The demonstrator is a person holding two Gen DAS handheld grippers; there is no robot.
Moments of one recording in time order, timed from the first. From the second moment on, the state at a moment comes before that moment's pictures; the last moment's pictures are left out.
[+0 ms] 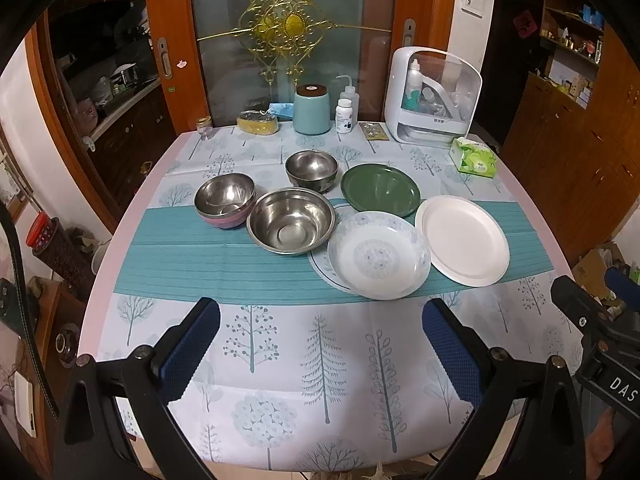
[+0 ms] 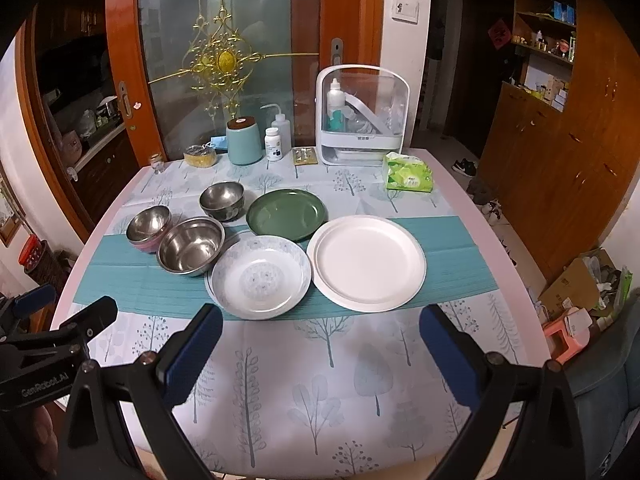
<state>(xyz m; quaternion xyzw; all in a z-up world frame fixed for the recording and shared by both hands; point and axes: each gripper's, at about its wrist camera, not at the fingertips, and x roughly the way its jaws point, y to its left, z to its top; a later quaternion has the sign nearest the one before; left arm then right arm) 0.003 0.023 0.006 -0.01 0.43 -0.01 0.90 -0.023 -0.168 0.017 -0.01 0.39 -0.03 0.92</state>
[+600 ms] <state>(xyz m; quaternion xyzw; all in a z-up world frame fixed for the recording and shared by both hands) 0.050 0.019 -0.004 0.00 0.42 -0.05 0.91 -0.032 -0.188 0.011 0.02 0.39 -0.10 0.92</state>
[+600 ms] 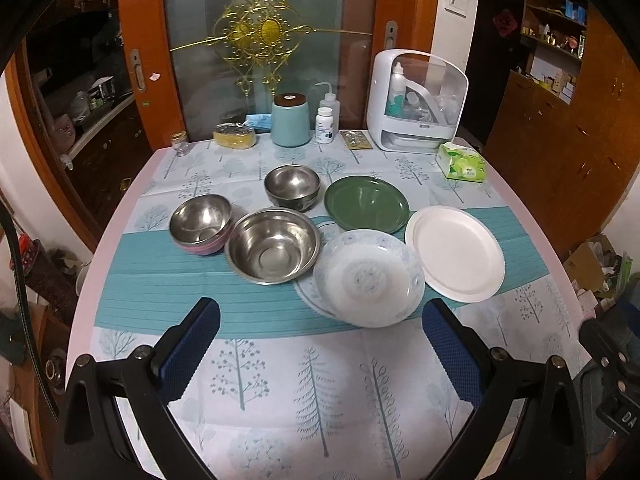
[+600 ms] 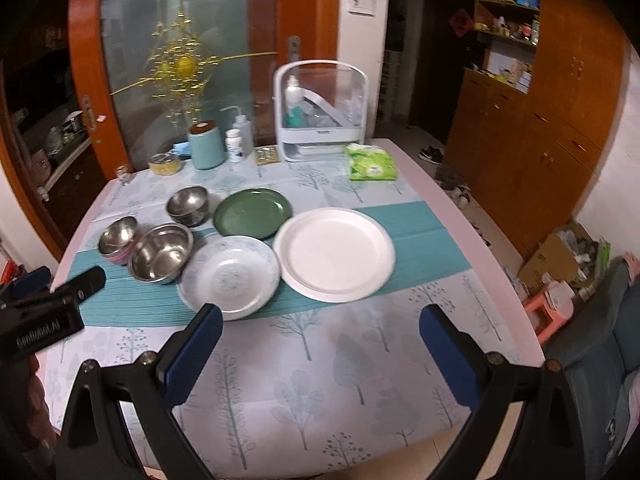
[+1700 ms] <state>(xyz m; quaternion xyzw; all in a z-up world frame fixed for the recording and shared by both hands) 0.268 -0.152 -0.136 0.05 0.54 -0.02 0.84 0.179 -0.395 -0.127 0.03 0.52 -0.04 0.85</state>
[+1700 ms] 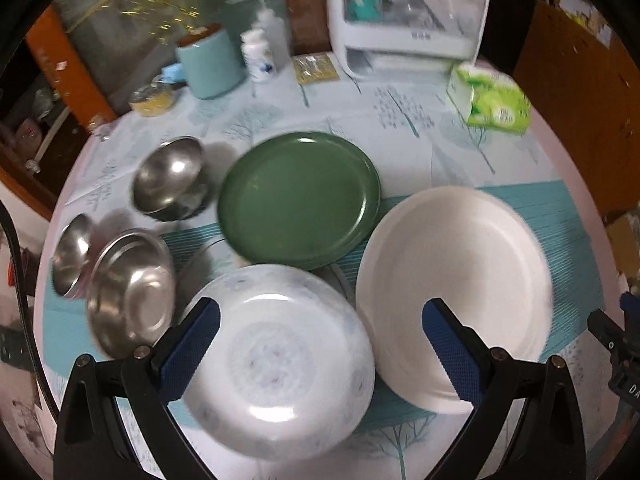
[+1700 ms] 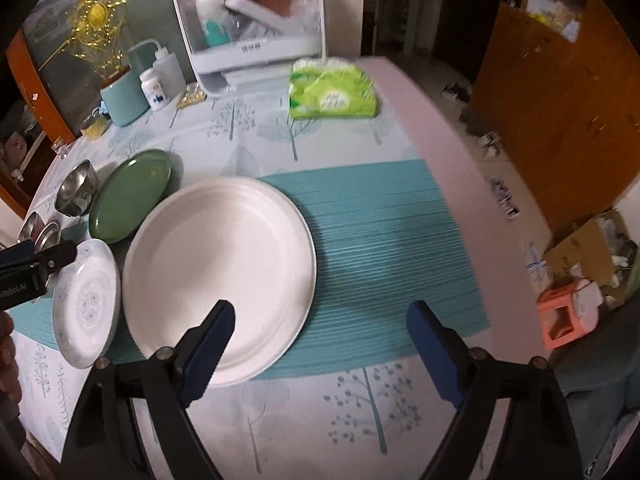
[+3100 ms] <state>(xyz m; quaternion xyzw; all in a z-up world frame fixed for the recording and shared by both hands) 0.367 -0.163 -0.212 -0.03 0.71 -0.19 0.68 0.228 -0.429 -0.207 0.15 0.62 0.07 0.77</state>
